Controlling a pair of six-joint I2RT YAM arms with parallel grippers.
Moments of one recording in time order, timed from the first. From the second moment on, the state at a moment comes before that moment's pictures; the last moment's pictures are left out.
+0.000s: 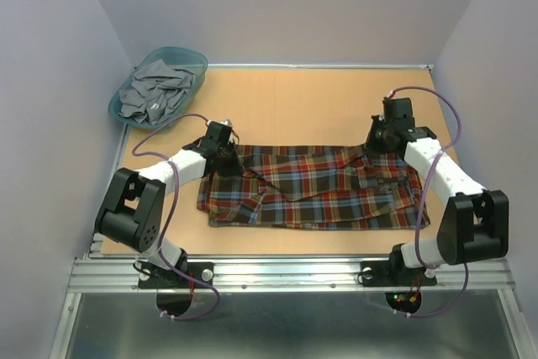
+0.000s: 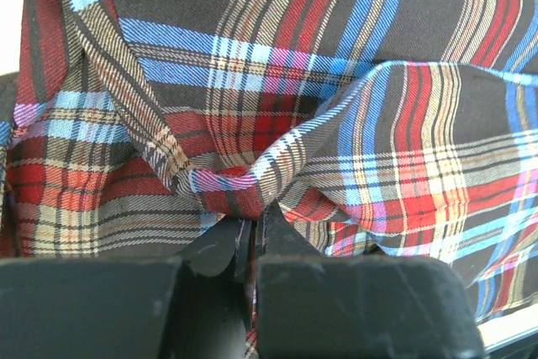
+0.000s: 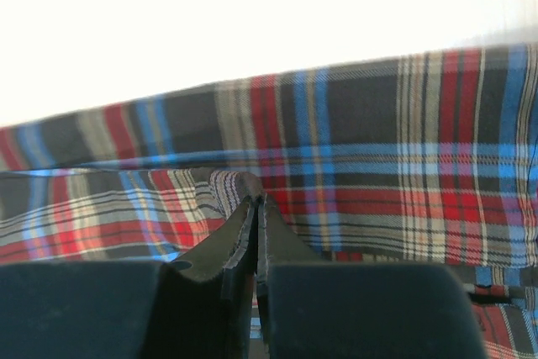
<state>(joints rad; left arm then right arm) -0.41 1.54 0.83 -0.25 0.08 -0.63 0.12 1.40 0.99 -0.47 0.03 0.38</state>
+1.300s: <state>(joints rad) -0.35 1.73 1.13 -0.24 0.10 -0.54 0.25 1.05 1.06 -0.55 -0.80 0.40</state>
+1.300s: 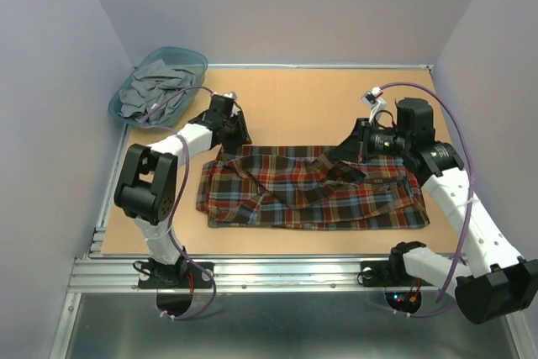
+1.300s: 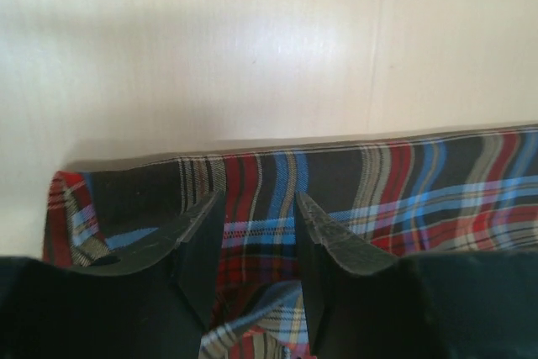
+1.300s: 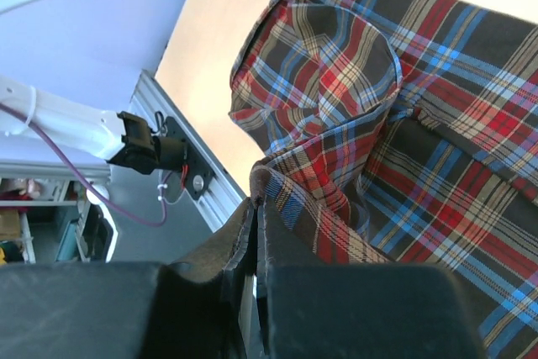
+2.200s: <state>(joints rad) -0.36 2.15 1.53 -0.21 0.16 -0.63 0.27 1.31 1.16 -0.56 -0.74 0.27</state>
